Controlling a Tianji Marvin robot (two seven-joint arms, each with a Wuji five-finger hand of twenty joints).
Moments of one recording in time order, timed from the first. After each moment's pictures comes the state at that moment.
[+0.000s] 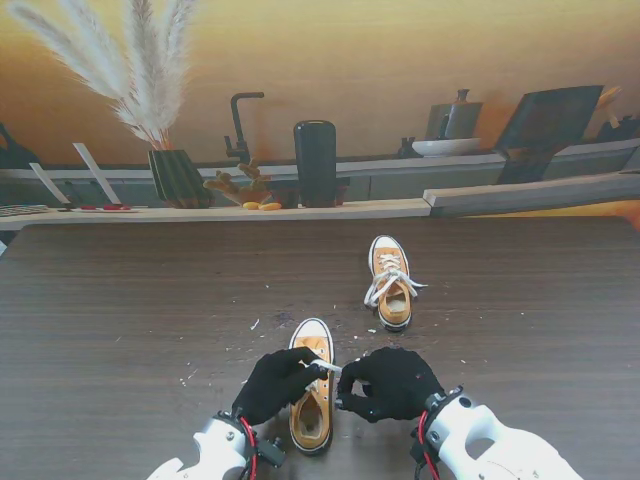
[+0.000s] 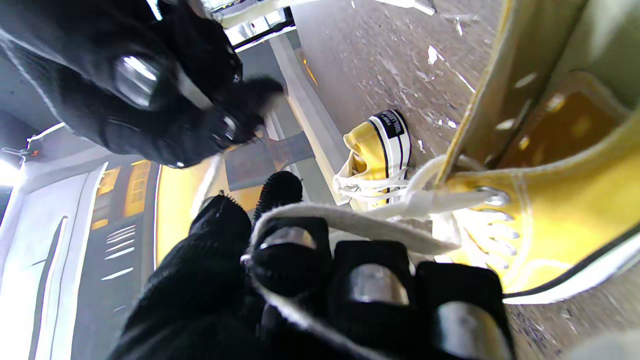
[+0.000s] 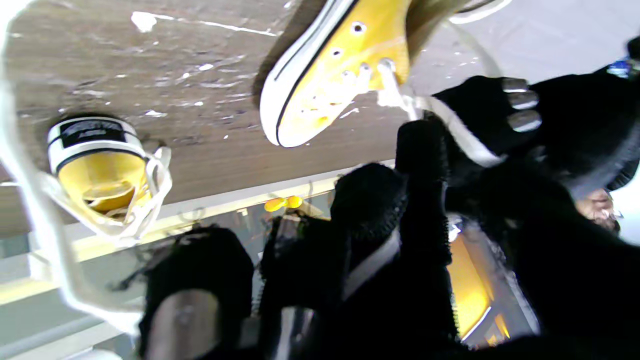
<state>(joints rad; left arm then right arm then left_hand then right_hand) 1.90 -1.18 -1.06 -1.77 0.23 -0.25 0.26 -2.01 -1.06 1.22 -2.07 -0.94 -0.12 0.04 0.95 -0.19 0.17 0.00 0.82 0.09 0.91 0.65 1.31 -0.04 1.23 0.81 1.24 0.06 1.64 0.66 1.07 0.20 1.84 0.62 0.32 -0.49 1.04 -0.21 0.94 -0.11 0.65 0.21 1.27 -0.06 1.12 0.76 1.30 -0.12 1.64 1.49 1.16 0.29 1.81 0.81</state>
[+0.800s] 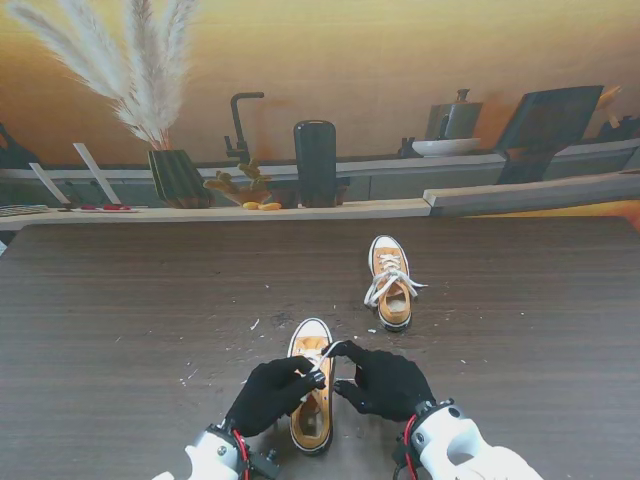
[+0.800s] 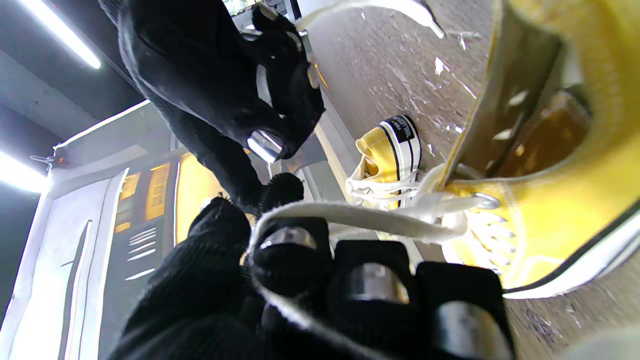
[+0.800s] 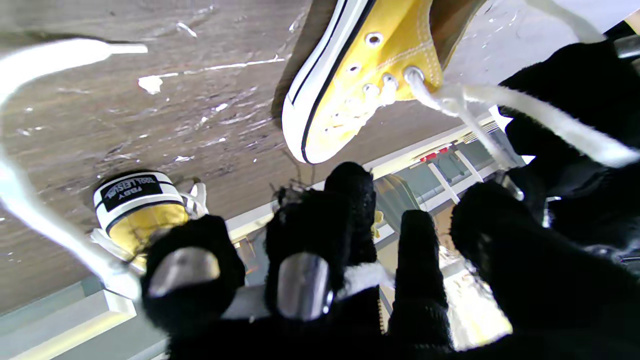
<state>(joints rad) 1.96 -1.17 -1.09 -1.80 0.27 -0.32 0.25 -1.97 -1.08 1.12 -1.97 -0.83 0.03 -0.10 0.95 -0.17 0.16 0.00 0.81 0.10 0.90 0.65 1.31 -0.03 1.23 0.81 1.24 0.06 1.64 0.66 1.07 0.20 1.84 0.62 0.38 -0.35 1.01 -0.16 0.30 -0.15 0.64 0.22 0.96 0.04 1.14 0.78 1.27 -0.10 1.40 1.53 1.03 0.38 1.72 0.73</state>
